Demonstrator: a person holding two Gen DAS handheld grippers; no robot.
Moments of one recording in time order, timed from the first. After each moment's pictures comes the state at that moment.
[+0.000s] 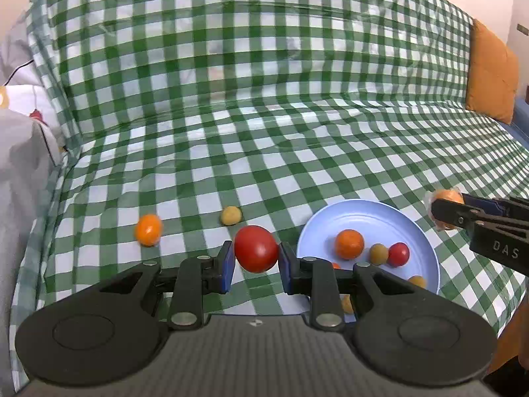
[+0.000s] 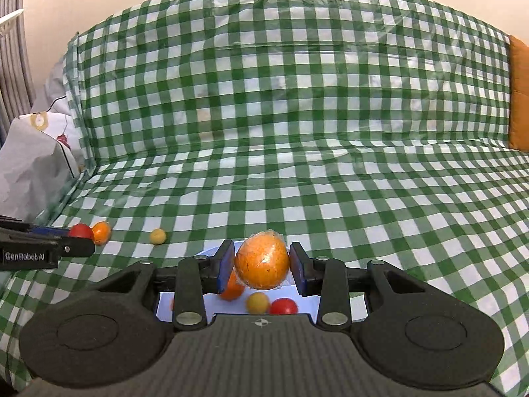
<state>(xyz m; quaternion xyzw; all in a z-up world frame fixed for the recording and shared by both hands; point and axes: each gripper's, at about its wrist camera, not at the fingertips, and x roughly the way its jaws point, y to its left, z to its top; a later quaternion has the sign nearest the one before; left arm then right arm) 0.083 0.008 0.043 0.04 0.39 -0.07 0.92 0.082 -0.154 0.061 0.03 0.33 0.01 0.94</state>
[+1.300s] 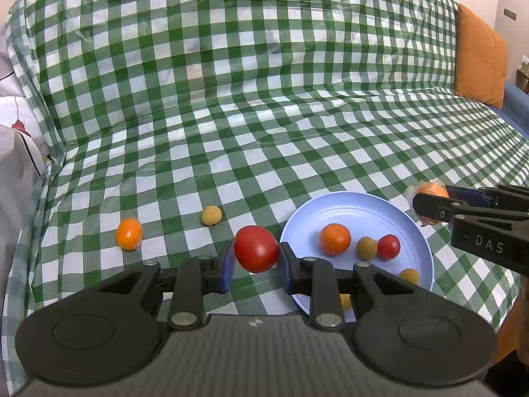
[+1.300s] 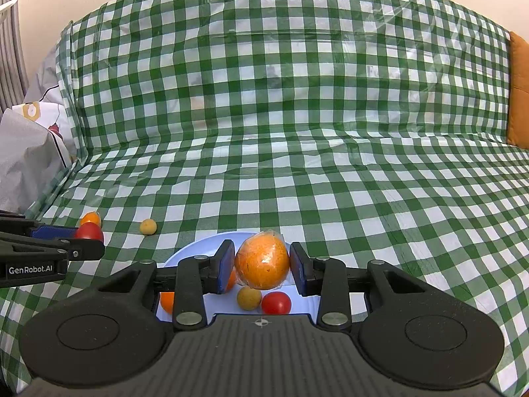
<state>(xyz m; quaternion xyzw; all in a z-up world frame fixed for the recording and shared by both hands) 0.087 -0.006 0.034 0.06 0.39 -0.09 0.91 0.090 -0.157 0.056 0.03 0.34 0.01 0.94</state>
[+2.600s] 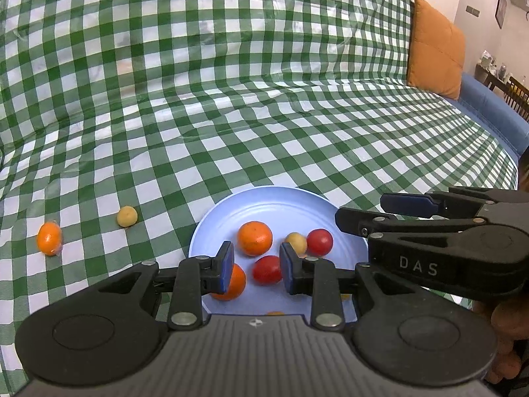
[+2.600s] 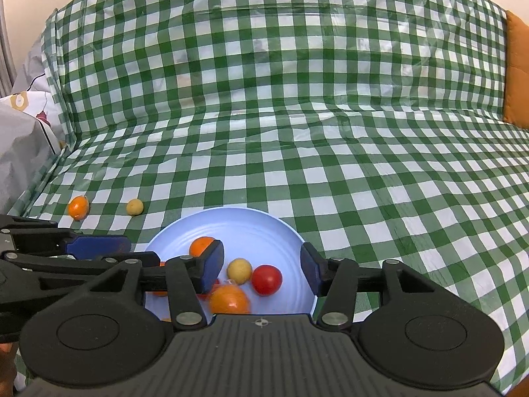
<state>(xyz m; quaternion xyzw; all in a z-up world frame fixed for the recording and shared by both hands) 0.090 -0.064 0.015 0.04 0.40 -0.18 0.90 0.094 -0.167 0.045 0.03 0.39 -0.01 0.92</state>
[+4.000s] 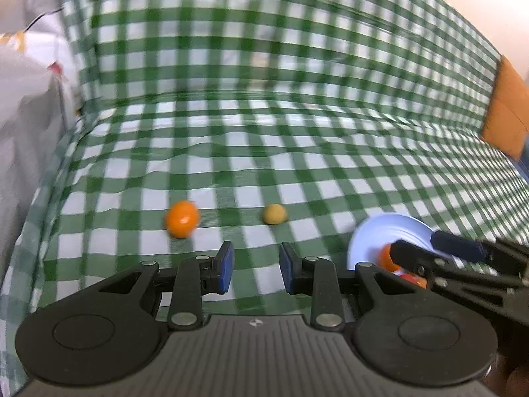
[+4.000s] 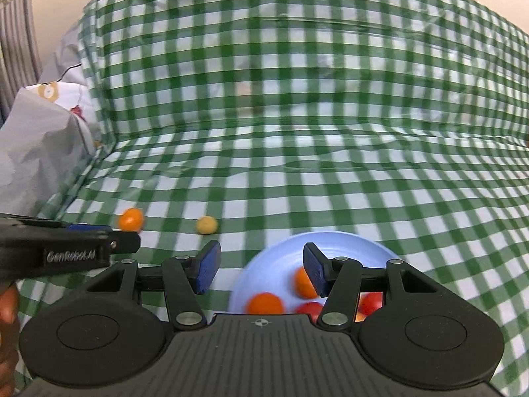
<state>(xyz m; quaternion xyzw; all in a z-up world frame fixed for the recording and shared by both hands) 0.114 0.087 0.019 -0.04 0.41 -0.05 0.91 0.126 -0.061 0.043 0.02 0.37 0.03 0.93</state>
